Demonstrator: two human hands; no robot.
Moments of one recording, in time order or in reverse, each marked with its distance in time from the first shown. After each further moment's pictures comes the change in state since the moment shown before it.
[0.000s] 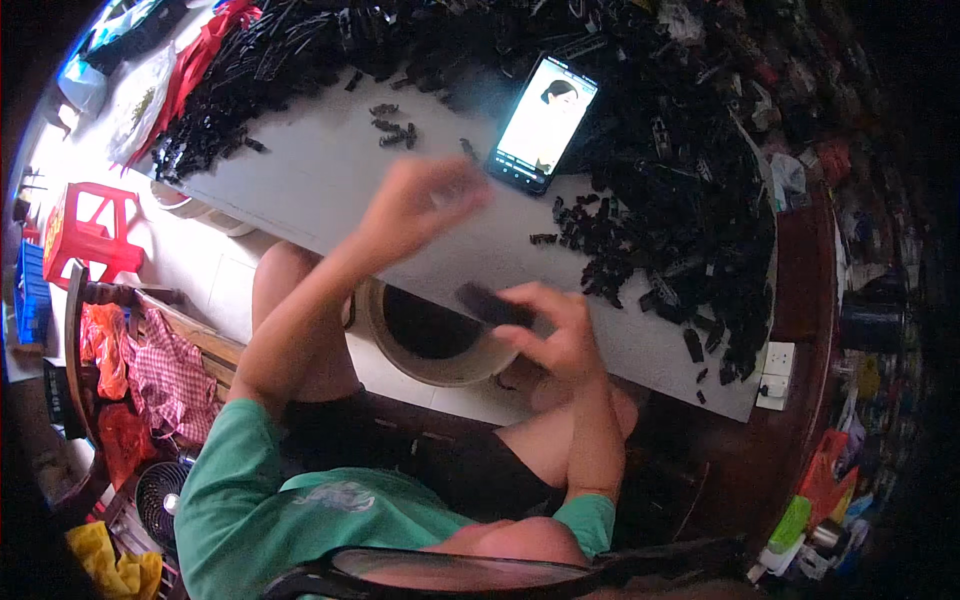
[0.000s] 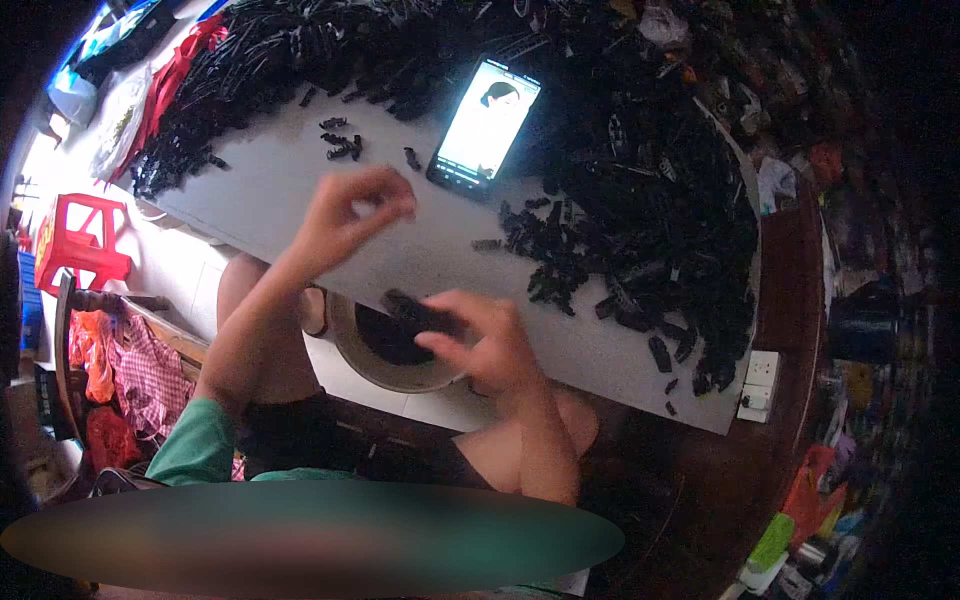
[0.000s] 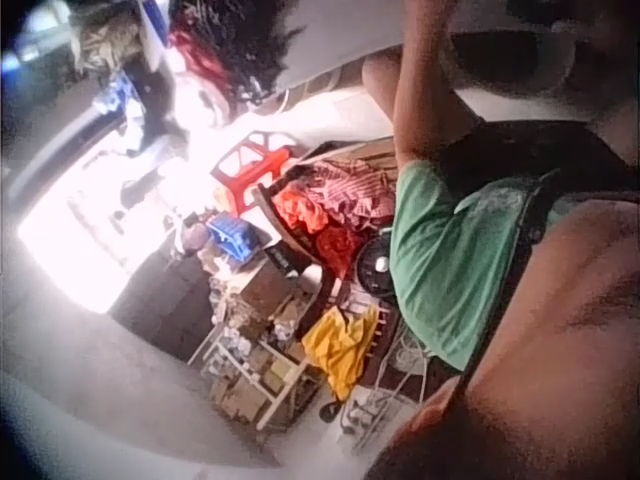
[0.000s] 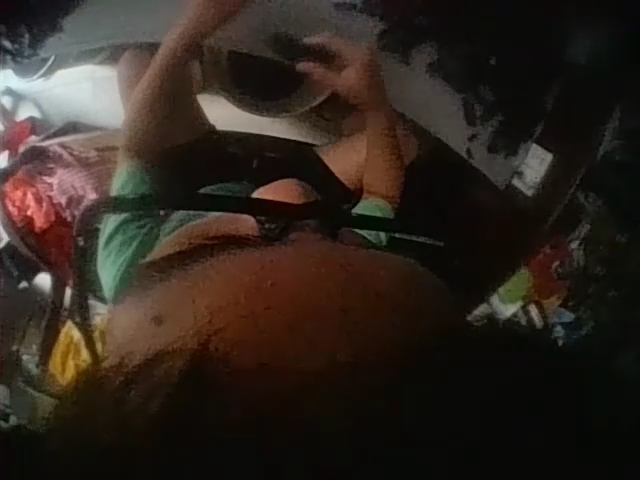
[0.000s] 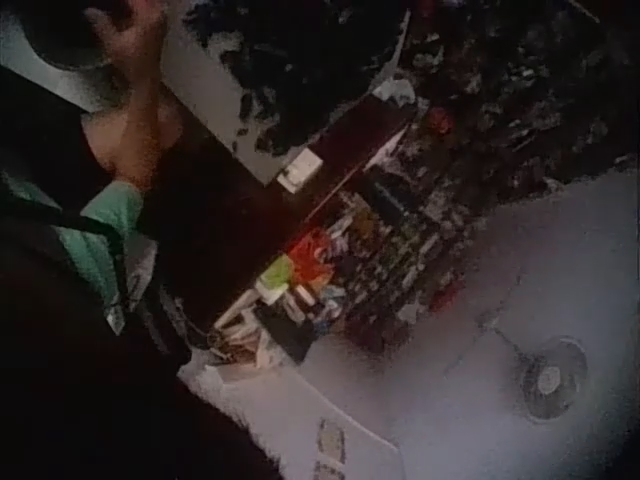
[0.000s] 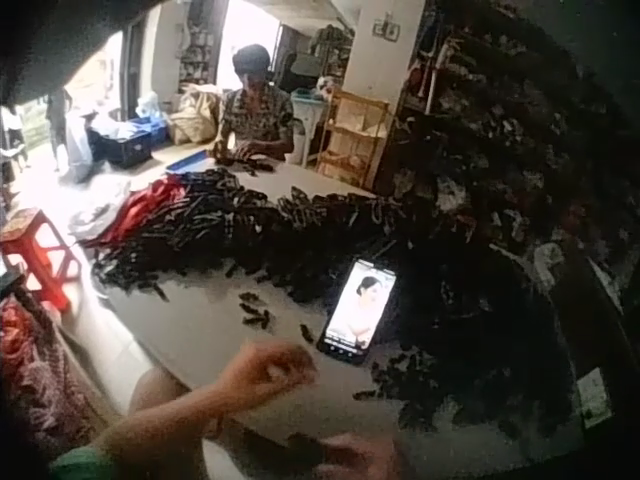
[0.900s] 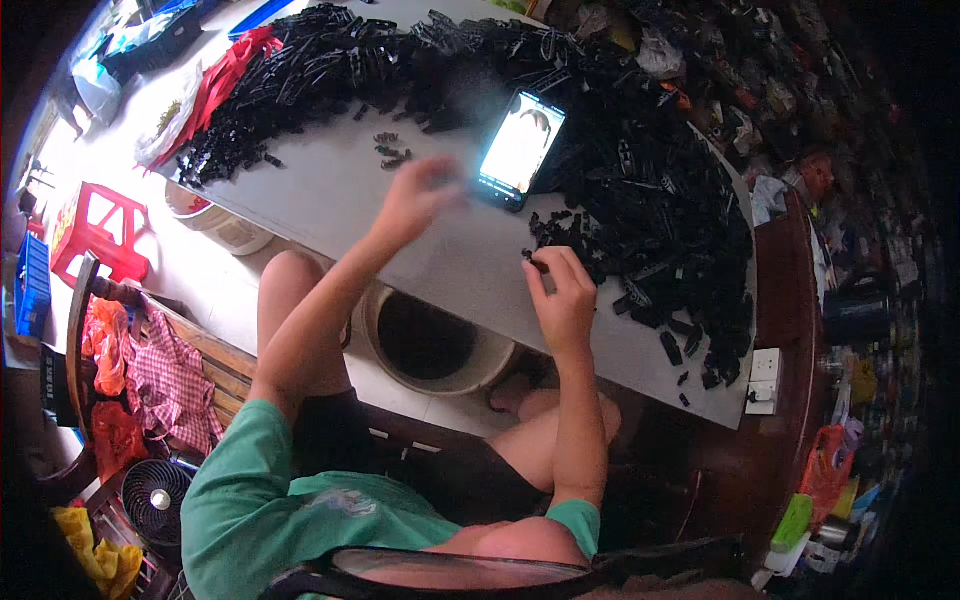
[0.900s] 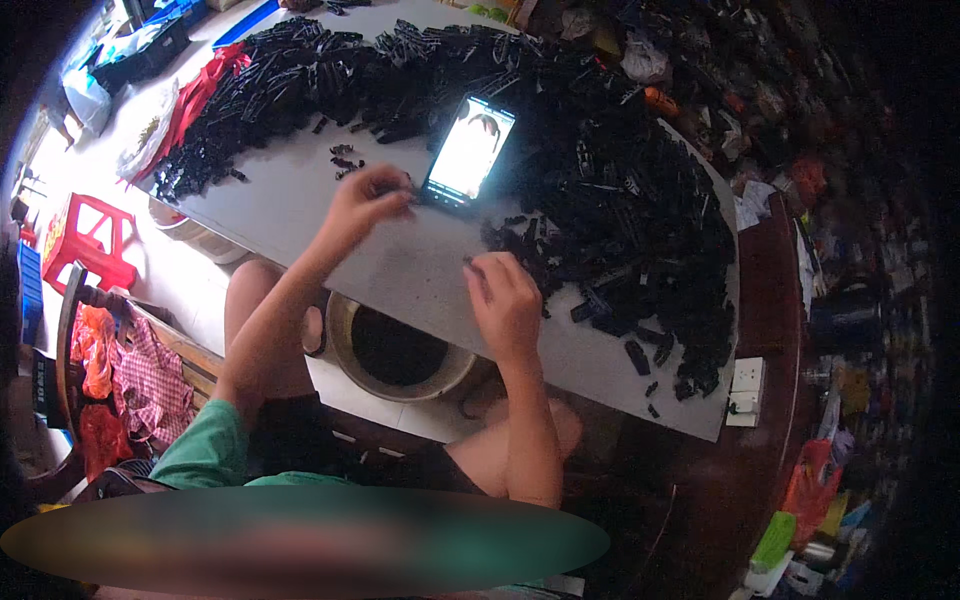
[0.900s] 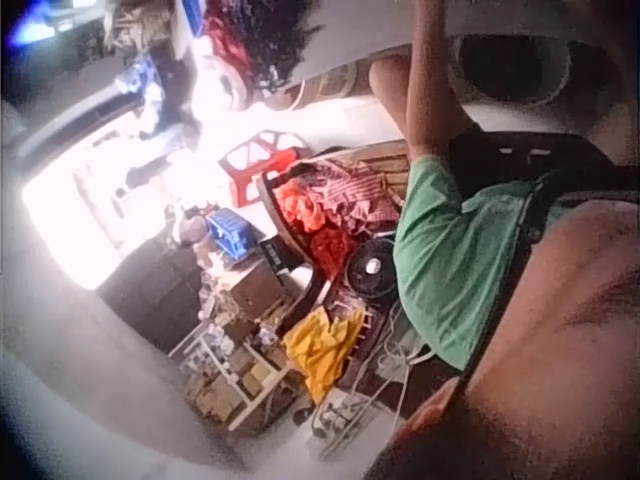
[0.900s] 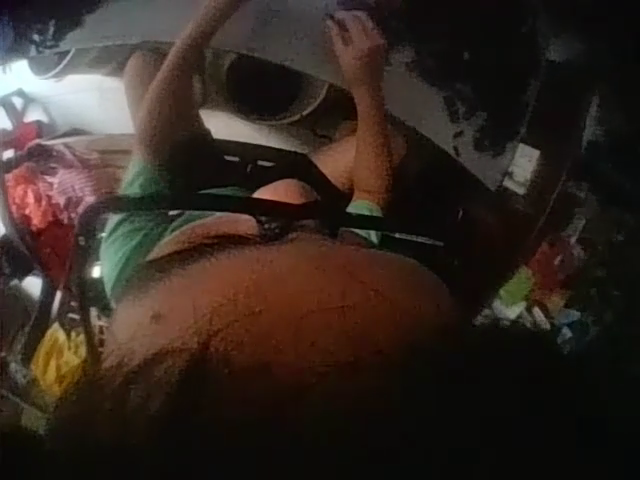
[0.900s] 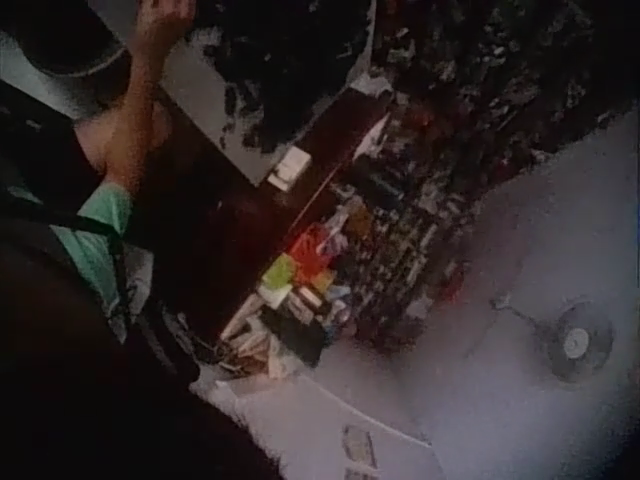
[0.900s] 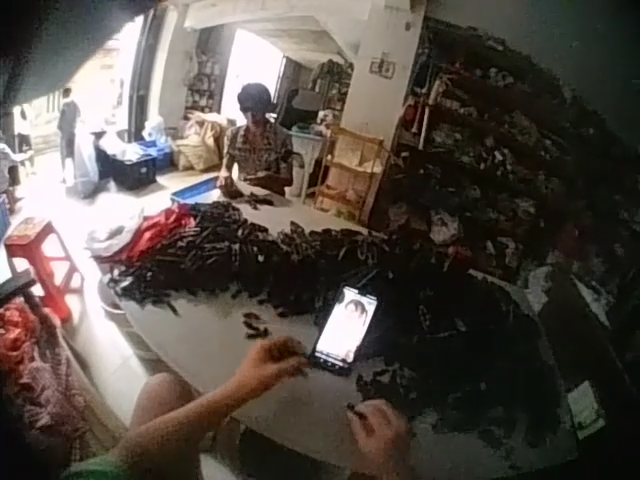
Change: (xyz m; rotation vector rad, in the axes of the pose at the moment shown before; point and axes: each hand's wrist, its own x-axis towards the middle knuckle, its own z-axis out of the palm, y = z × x) left_hand 0.016 -0.024 0.007 -0.343 0.181 -0.158; right_hand 0.010 0.027 -0.008 -0.652 0.522 -0.210
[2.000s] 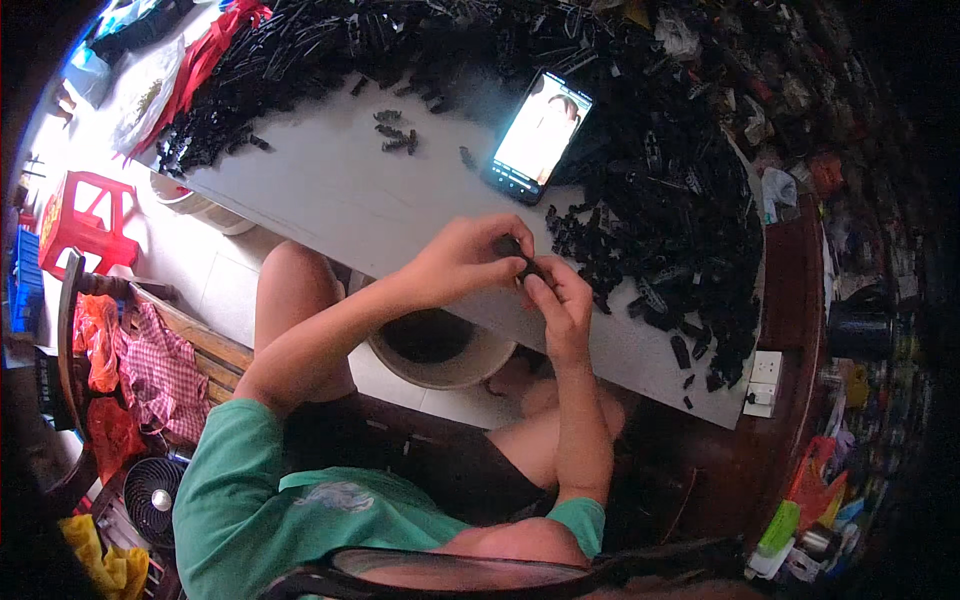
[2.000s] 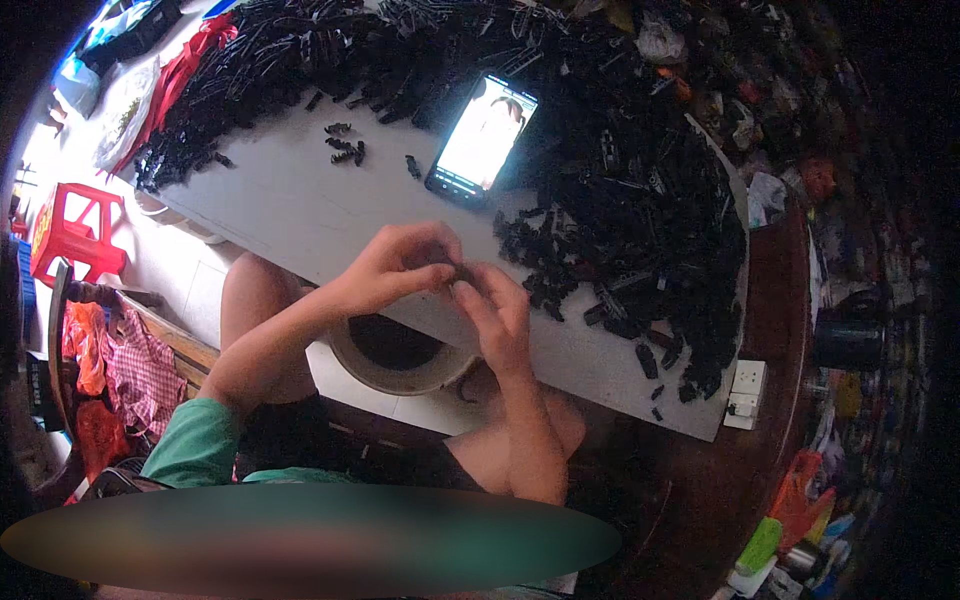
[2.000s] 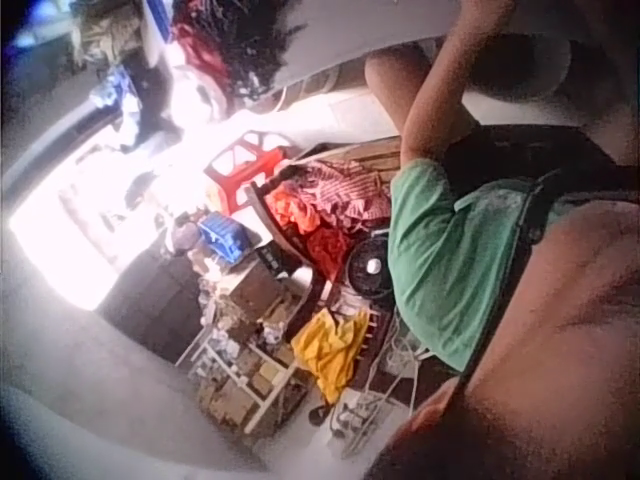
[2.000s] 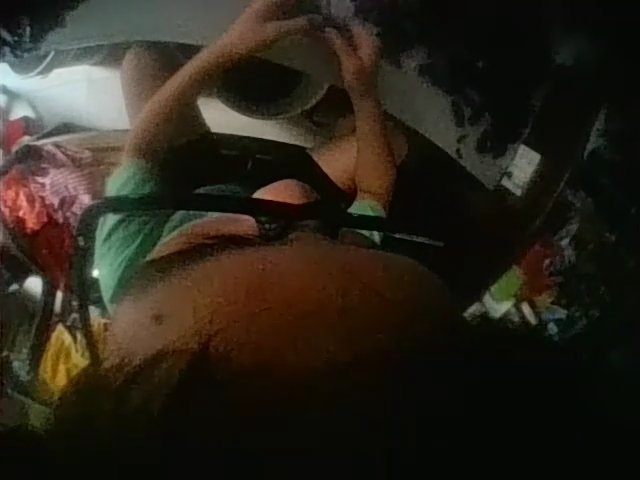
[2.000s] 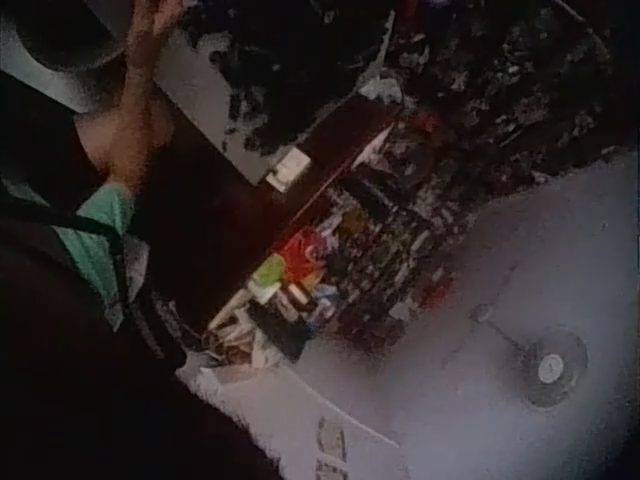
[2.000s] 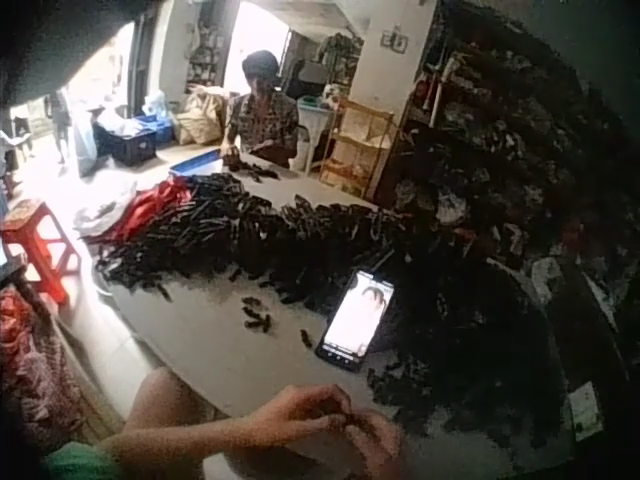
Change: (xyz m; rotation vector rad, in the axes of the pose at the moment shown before) left_hand -0.044 0.019 0.051 -0.116 -0.360 0.032; right_hand -0.009 -0.007 0.011 0.921 -0.195 0.570
